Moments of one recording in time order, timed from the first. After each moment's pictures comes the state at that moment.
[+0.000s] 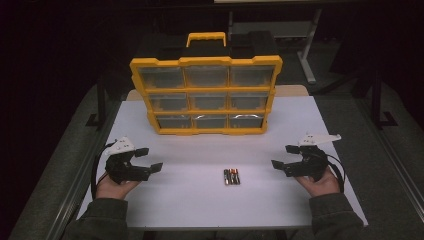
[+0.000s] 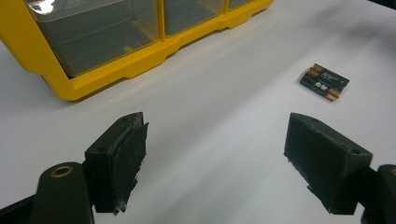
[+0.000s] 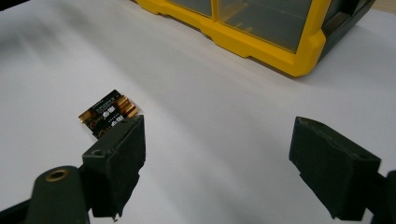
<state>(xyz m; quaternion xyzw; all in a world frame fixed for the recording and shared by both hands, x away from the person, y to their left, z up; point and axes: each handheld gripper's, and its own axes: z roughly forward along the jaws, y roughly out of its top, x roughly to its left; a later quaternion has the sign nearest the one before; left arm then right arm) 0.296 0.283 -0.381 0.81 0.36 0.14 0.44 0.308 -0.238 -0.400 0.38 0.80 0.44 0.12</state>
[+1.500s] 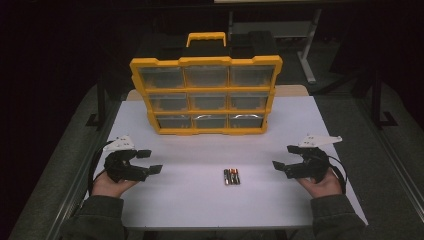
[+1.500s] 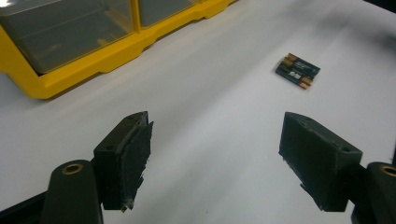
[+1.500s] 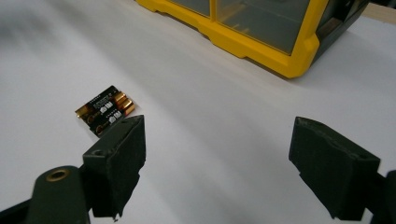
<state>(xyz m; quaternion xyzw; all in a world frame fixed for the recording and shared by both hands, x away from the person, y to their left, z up) 0.302 0.286 -0.370 0.83 0.33 0.08 0.44 0.301 -0.237 -0.396 0.38 0.81 0.43 0.13</state>
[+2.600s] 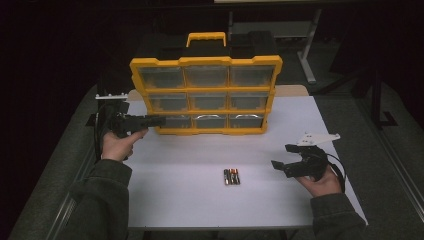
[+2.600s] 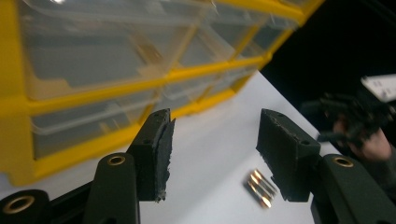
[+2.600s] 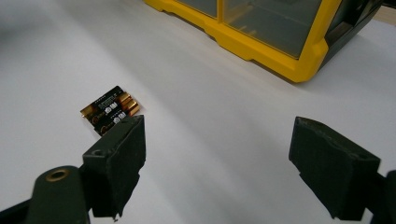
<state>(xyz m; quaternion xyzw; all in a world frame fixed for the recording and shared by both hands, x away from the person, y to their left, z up) 0.389 0.281 -0.315 0.71 0.45 -0.01 0.54 0.306 -0.234 -0.394 0.37 0.81 0.43 0.13</state>
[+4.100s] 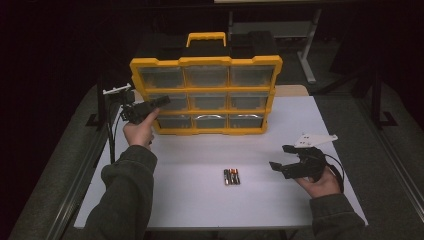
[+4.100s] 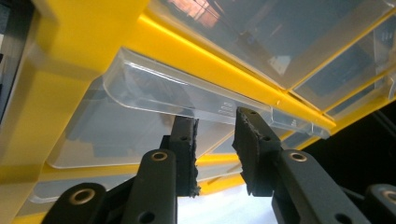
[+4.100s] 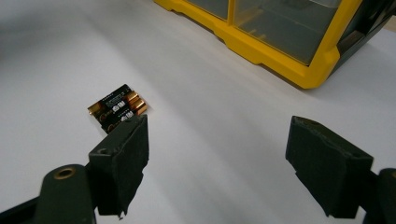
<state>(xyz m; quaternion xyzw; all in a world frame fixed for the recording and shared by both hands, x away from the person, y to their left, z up) 0.419 0.261 -0.331 0.57 0.56 0.02 0.60 0.303 -0.228 -0.392 0.35 0.82 0.43 0.13</state>
